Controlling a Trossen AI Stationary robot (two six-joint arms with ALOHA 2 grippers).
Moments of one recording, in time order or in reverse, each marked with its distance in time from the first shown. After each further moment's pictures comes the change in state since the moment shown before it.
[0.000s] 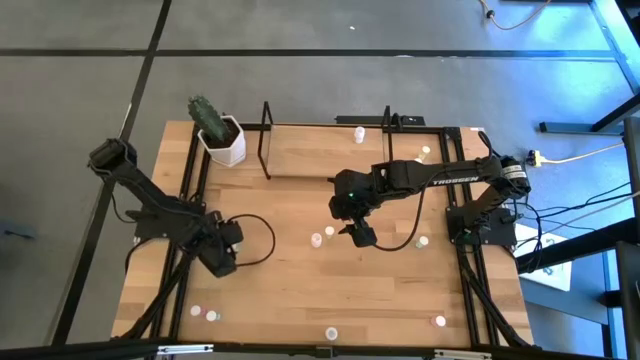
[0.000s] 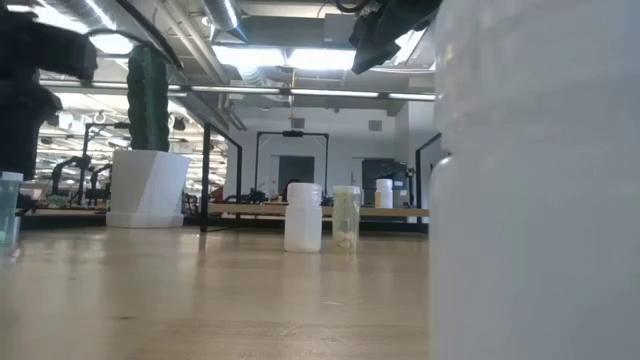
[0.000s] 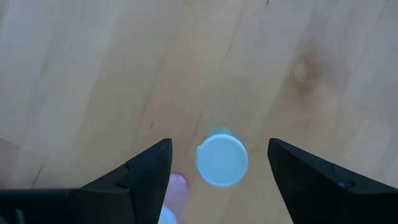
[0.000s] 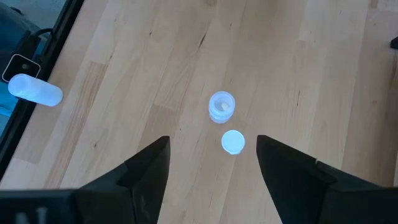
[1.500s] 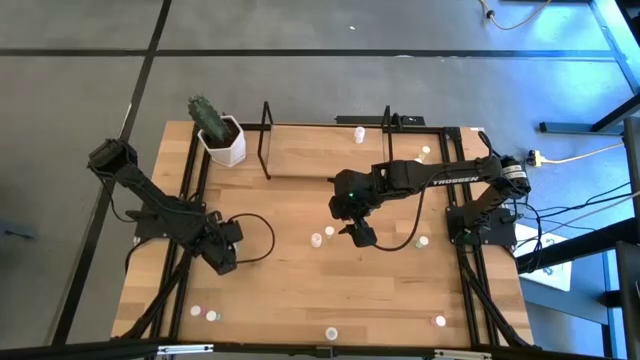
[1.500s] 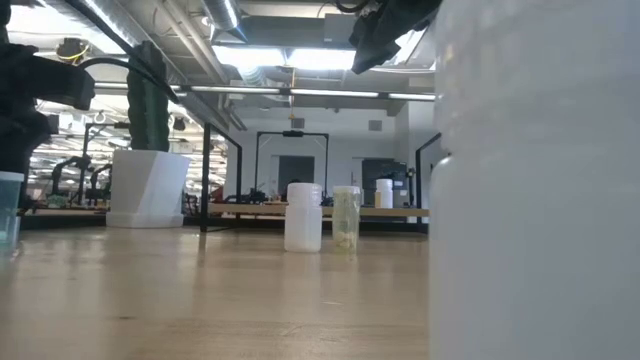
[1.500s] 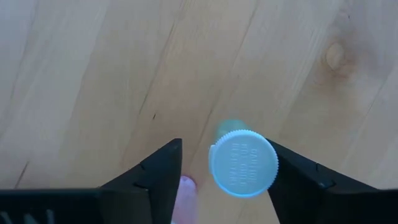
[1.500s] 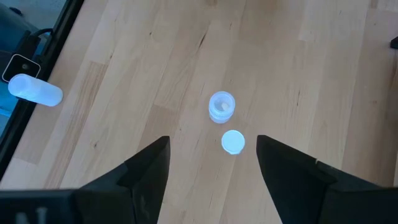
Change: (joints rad) left arm 0.023 0.000 -0.089 0.075 0.029 0.005; right arm 0.000 0.000 0.000 0.000 0.000 0.000
